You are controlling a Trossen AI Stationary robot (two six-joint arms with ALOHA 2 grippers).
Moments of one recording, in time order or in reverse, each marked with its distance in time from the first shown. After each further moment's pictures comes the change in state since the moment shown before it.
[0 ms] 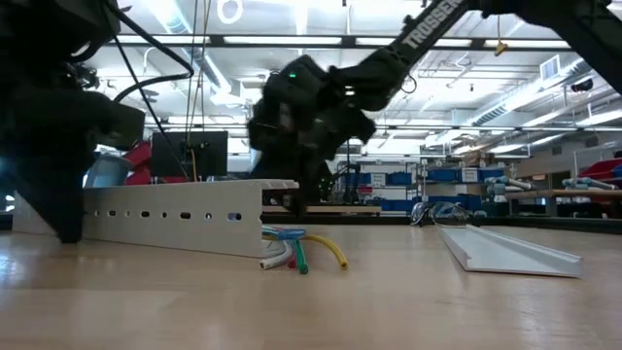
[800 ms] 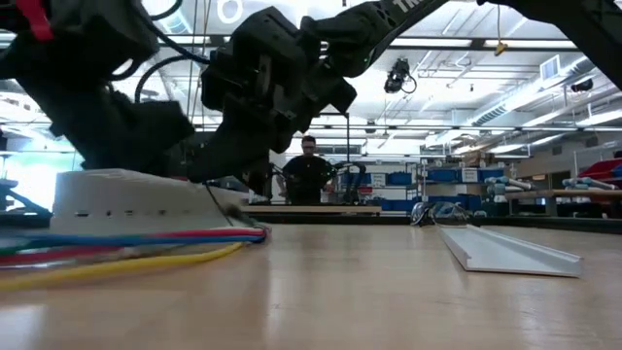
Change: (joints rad) left arm 0.068 0.131 -0.002 0.255 -0.378 0.106; right arm 0.139 0.057 0.208 -0.187 0.038 -0.175
